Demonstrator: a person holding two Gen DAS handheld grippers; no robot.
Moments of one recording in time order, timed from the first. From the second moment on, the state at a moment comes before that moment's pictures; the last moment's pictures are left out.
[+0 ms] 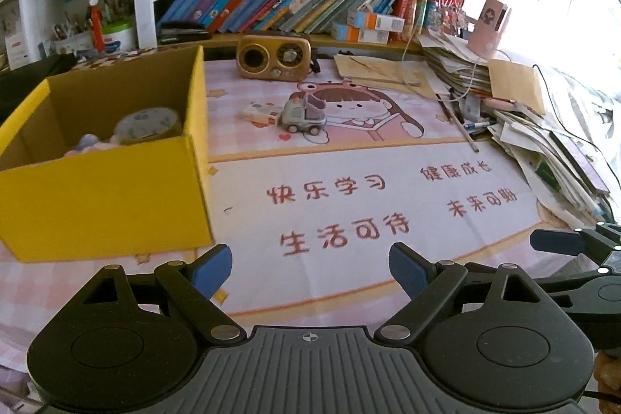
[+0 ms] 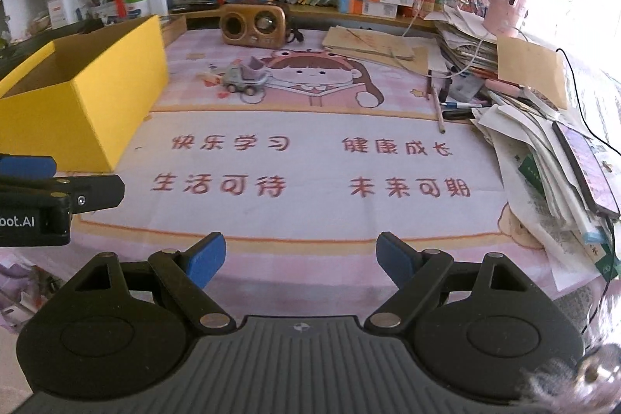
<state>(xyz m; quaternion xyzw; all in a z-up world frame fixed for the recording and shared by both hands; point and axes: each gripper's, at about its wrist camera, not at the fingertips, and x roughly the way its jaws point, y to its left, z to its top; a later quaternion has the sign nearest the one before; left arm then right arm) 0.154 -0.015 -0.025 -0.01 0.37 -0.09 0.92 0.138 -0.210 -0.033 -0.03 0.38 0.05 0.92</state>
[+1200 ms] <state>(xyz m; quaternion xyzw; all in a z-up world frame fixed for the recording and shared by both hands) 0.274 -0.057 -0.040 -0.03 0.40 0.03 0.92 0.353 -0.233 -0.054 -0.09 0.38 0.22 0.89</state>
